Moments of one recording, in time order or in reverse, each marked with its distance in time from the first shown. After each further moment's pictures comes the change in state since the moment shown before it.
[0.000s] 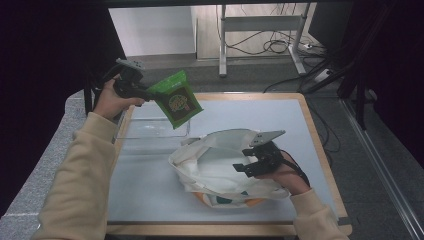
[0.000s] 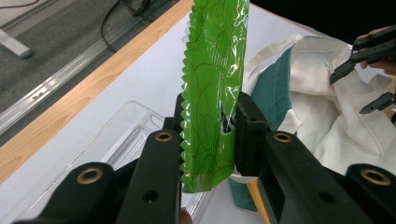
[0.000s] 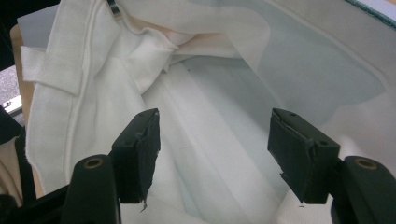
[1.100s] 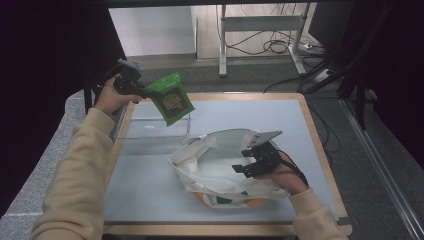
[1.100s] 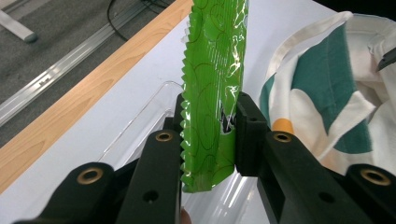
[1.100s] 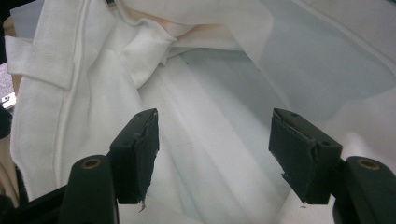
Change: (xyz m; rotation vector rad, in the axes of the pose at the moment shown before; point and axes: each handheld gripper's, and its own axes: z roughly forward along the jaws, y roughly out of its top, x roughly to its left) left arm 0.058 -0.019 0.022 0.054 0.011 -0.028; right arm -0.001 -0.002 0.008 0.026 0.000 0.004
